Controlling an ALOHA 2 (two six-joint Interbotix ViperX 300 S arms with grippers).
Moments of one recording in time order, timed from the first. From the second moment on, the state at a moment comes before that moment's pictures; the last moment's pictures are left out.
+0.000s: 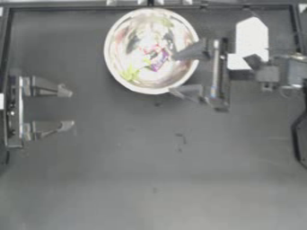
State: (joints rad) left arm 0.16 -0.88 1.15 -0.39 -0.10 0.35; right arm -0.35 -0.35 0.81 -0.65 -0.29 0.62
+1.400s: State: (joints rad) left arm 0.02 -0.84 1.07 -0.33 -0.08 0.35; right arm -0.17 -0.80 1.11 -0.60 -0.27 0.62
